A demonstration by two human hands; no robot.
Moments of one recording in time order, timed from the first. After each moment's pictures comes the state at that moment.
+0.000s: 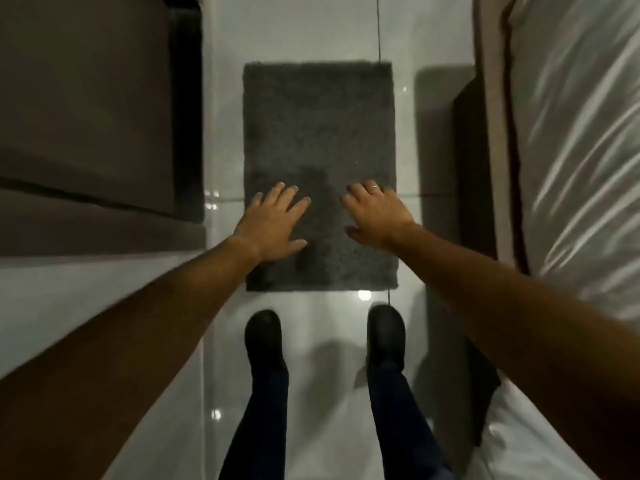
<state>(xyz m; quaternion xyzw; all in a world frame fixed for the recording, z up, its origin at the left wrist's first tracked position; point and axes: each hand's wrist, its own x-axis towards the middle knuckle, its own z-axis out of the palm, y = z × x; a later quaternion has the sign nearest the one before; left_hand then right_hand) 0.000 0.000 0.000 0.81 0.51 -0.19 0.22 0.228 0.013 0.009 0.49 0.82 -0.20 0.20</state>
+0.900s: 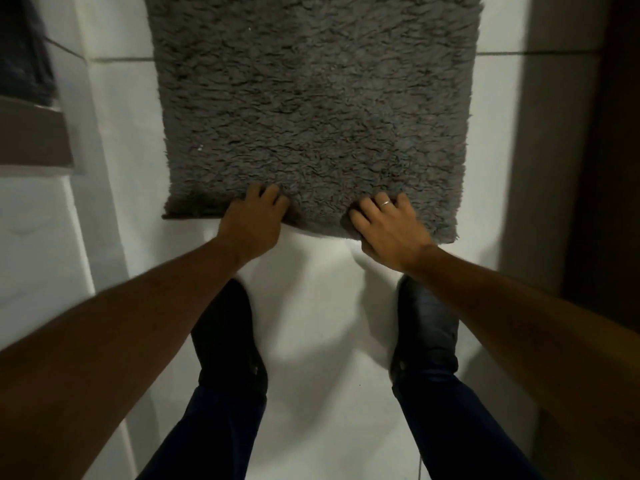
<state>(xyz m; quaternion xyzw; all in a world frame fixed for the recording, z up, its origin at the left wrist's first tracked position) -0.004 -0.123 -0.387 0.78 0.51 -0.28 0.24 0.249 -0.137 -0.360 0.41 0.85 -0.16 0.28</state>
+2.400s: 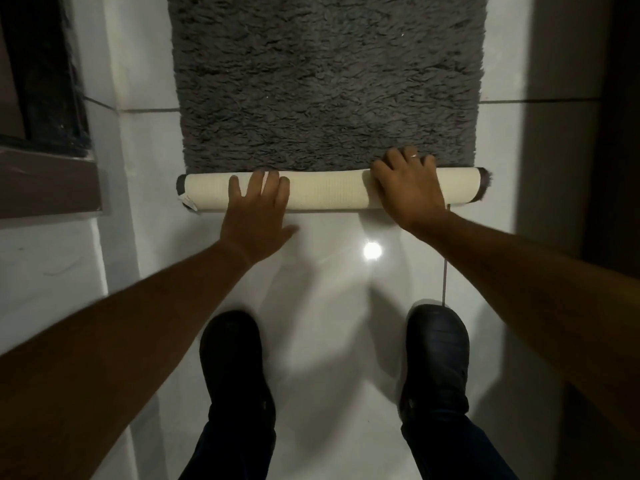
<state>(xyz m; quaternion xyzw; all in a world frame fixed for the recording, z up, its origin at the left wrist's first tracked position) -0.015 -0.060 -0.382 0.82 0.53 -0.22 0.09 0.252 -0.021 -0.371 0.57 0.80 -0.16 0.11</state>
